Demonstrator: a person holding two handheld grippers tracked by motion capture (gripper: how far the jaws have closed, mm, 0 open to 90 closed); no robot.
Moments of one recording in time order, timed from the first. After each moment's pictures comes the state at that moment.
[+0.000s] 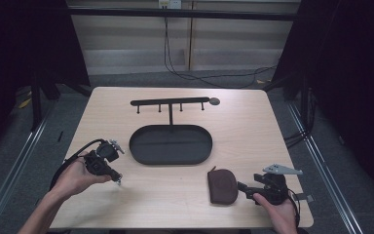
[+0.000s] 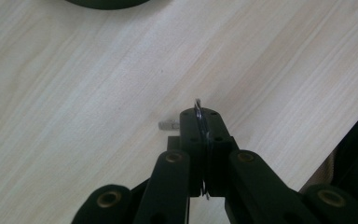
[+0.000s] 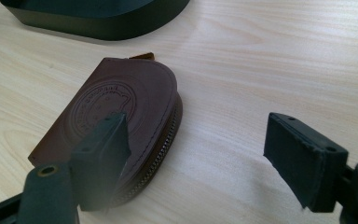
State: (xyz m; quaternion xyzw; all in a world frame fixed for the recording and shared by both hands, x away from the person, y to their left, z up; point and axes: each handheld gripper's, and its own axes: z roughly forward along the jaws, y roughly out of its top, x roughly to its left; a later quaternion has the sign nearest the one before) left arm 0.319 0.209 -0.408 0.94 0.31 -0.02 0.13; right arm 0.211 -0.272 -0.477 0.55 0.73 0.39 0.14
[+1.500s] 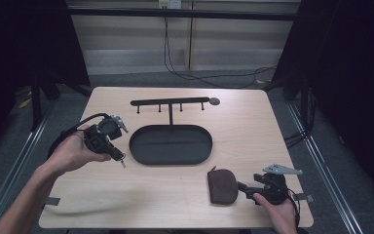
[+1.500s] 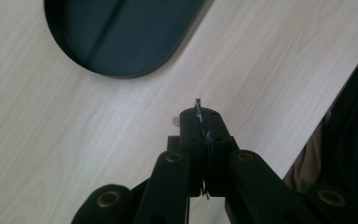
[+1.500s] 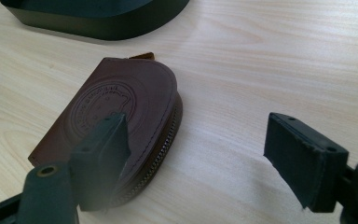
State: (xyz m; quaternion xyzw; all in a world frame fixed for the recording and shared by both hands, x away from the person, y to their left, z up) left arm 0.337 0.187 -0.328 0.96 0.24 0.01 0.14; right arm 0.212 -0.272 -0.478 0.55 0.73 0.39 0.14
